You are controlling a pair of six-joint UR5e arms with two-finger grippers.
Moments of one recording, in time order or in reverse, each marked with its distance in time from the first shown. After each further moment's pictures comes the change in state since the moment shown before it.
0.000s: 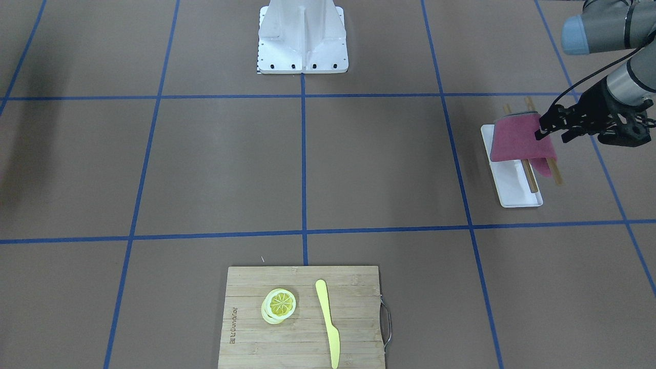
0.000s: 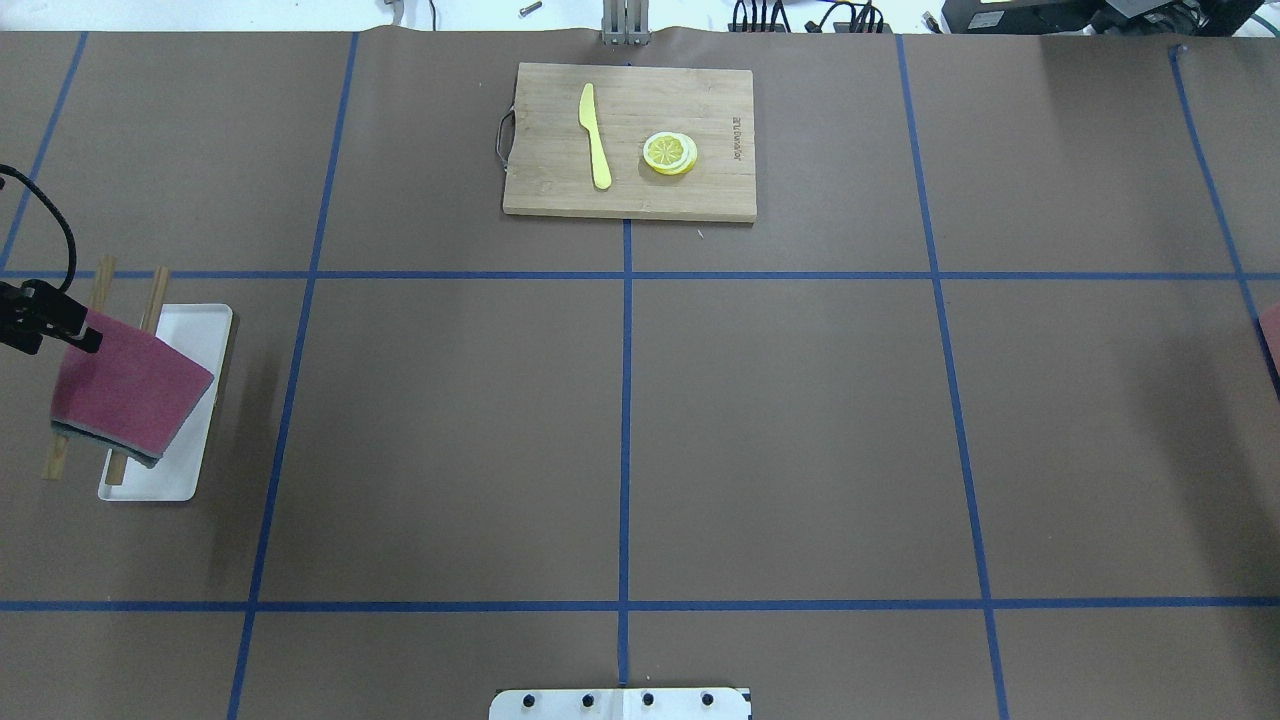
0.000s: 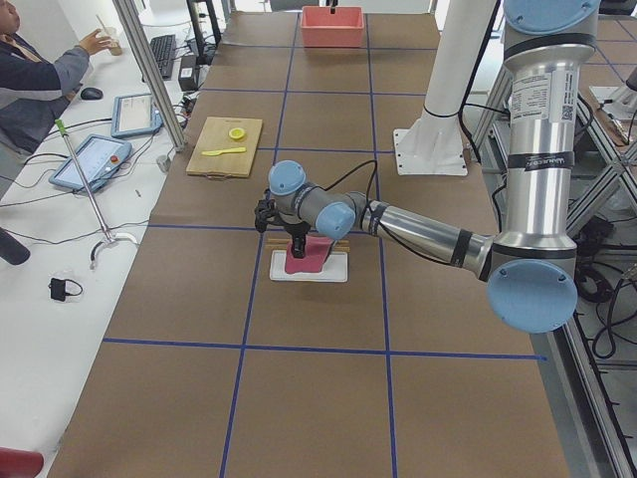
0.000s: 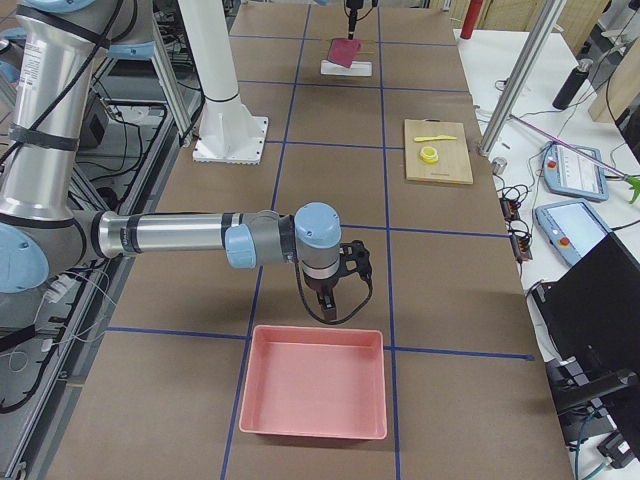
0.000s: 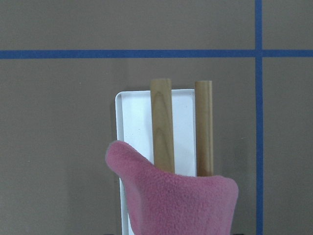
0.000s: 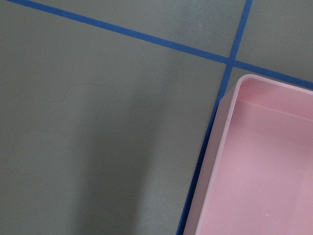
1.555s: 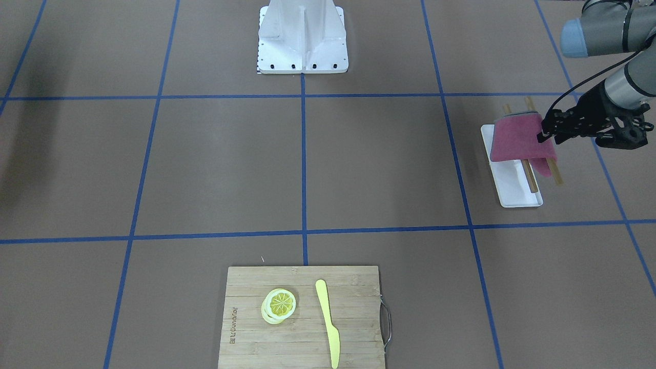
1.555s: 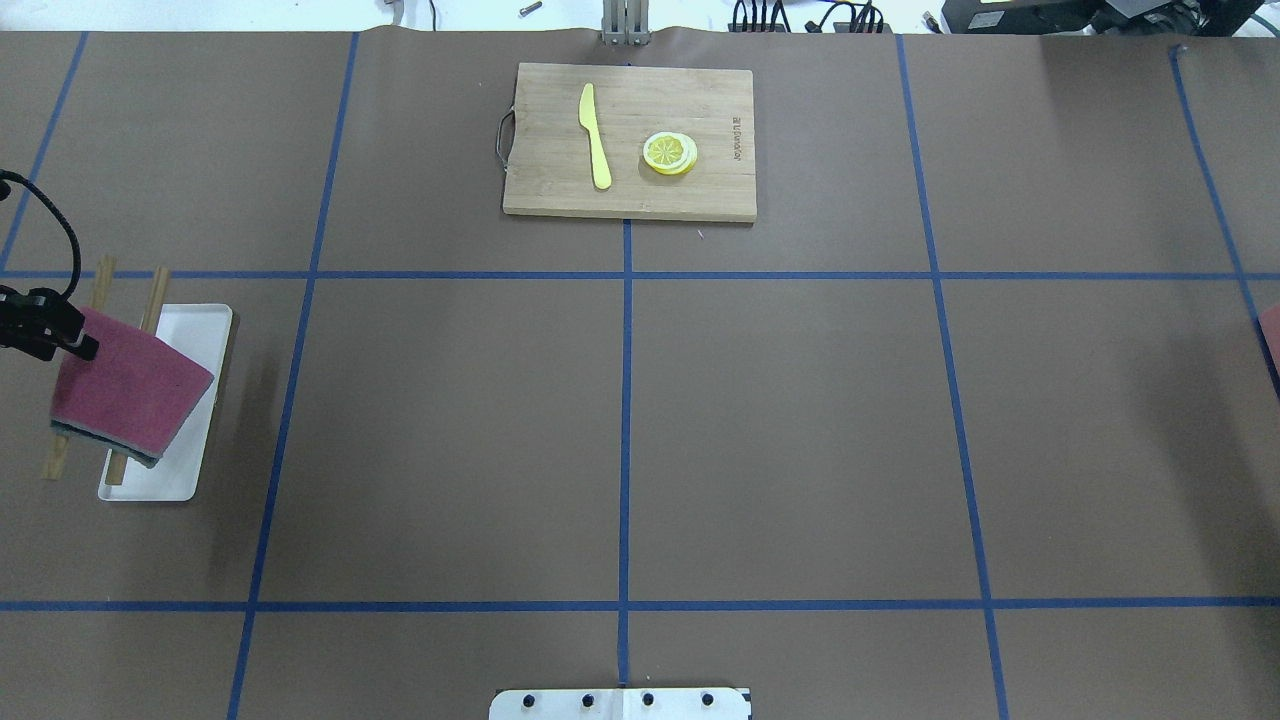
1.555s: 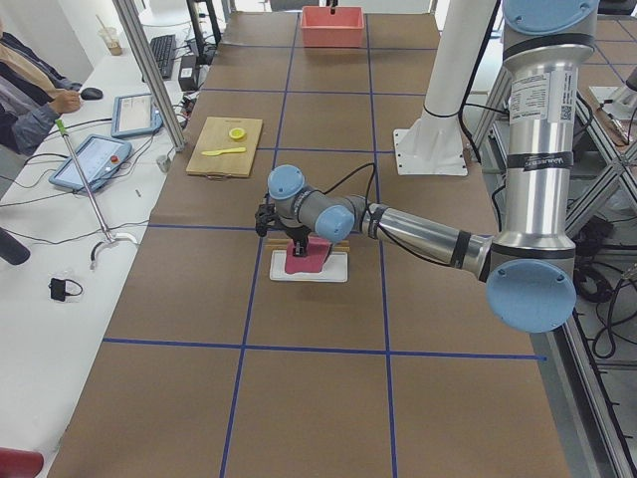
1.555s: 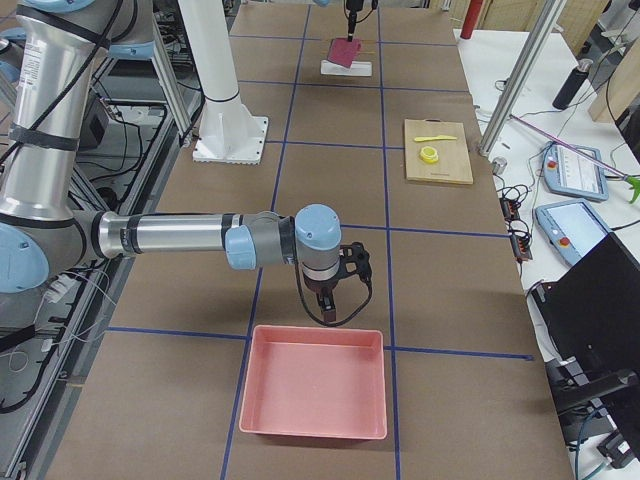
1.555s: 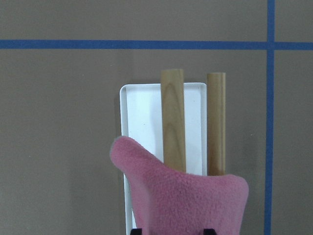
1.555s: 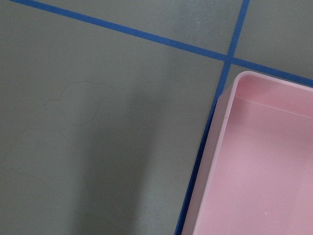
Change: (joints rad) left arm 0.007 -0.002 0.017 -0.001 -0.005 -0.003; right arm 0.000 0.000 -0.006 0.000 -0.001 0.002
